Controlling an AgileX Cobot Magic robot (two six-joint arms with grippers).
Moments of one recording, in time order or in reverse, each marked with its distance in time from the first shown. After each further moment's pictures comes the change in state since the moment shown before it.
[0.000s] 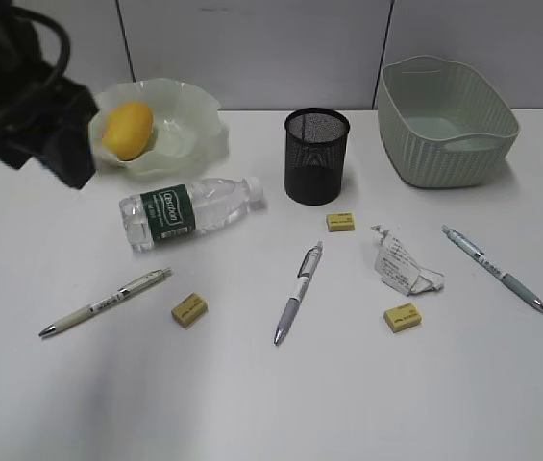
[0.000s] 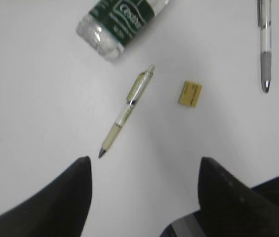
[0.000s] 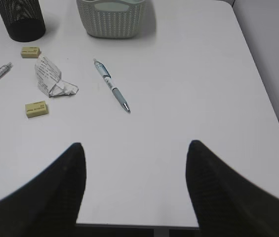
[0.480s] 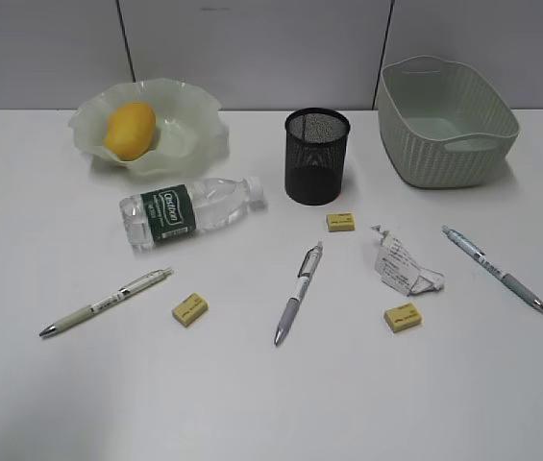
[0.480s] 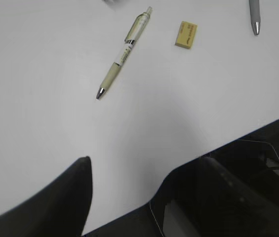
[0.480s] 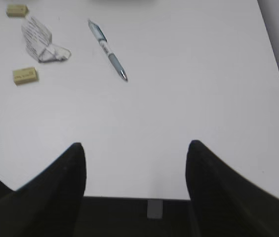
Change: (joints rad) left arm 0.000 -0.612 0.566 -0.019 -0.166 0.000; right arm 0.000 0.155 0.000 -0.010 -0.001 0.000
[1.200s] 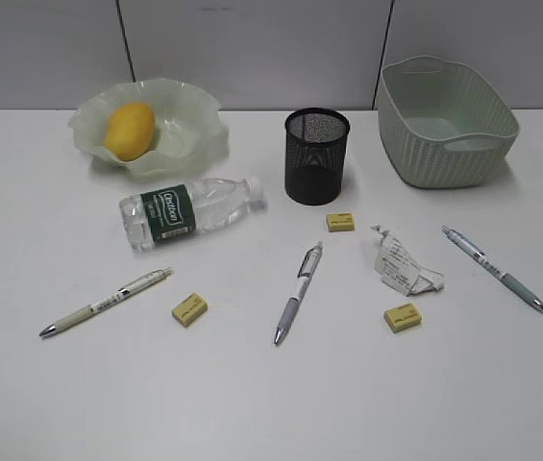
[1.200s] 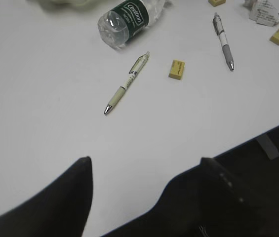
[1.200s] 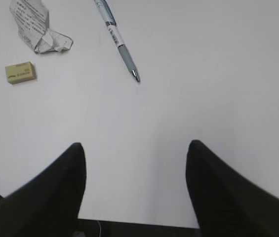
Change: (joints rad) left arm 0.000 -0.684 0.273 0.014 -0.001 0.000; right arm 0.000 0.636 -0.149 0.021 -0.187 -0.023
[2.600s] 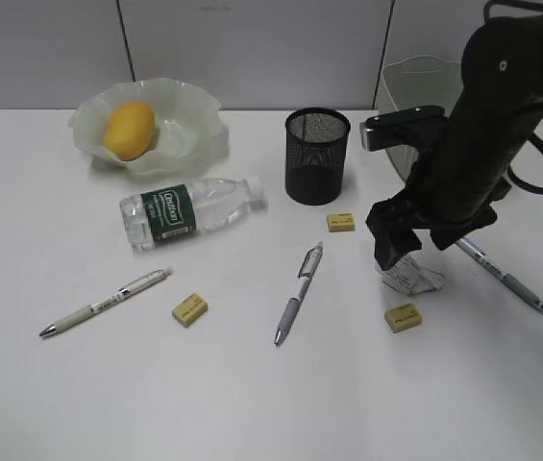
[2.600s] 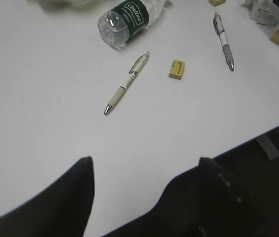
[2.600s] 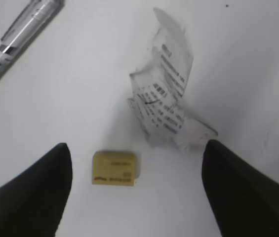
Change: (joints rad) left arm 0.000 0.000 0.000 0.000 0.000 0.000; right arm 0.343 1.102 -0.531 0.078 -0.107 0.026
